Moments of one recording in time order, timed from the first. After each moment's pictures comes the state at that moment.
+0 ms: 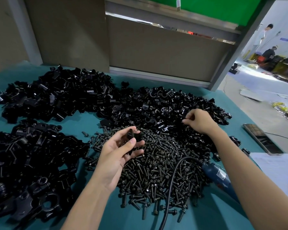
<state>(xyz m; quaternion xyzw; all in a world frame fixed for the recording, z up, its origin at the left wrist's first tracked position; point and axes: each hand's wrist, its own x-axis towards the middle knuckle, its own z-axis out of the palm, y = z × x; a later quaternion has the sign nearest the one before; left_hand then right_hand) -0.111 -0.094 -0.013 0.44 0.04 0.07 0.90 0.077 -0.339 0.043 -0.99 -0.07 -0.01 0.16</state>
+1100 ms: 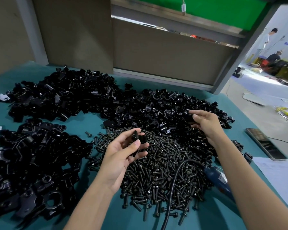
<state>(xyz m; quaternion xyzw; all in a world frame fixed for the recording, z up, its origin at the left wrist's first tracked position) -0.115 -0.098 -0.007 0.43 0.04 0.06 0.90 0.068 -0.347 0.034 -0.82 0.00 -0.03 0.58</state>
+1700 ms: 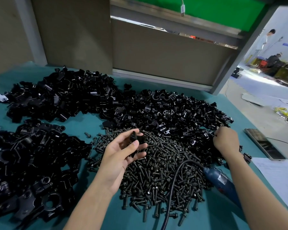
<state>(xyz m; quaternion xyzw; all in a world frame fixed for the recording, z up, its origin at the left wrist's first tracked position) -0.114 -0.097 -0.008 0.43 0.04 0.06 0.90 0.062 -0.407 0.011 -0.99 0.08 -0.12 0.07</state>
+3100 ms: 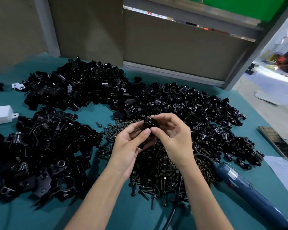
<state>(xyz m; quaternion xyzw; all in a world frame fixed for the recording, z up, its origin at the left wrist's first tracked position) -0.112 -0.100 -0.006 0.41 0.06 0.07 0.91 -0.062 -0.230 0.021 -0.73 -0.27 -0.07 0.63</state>
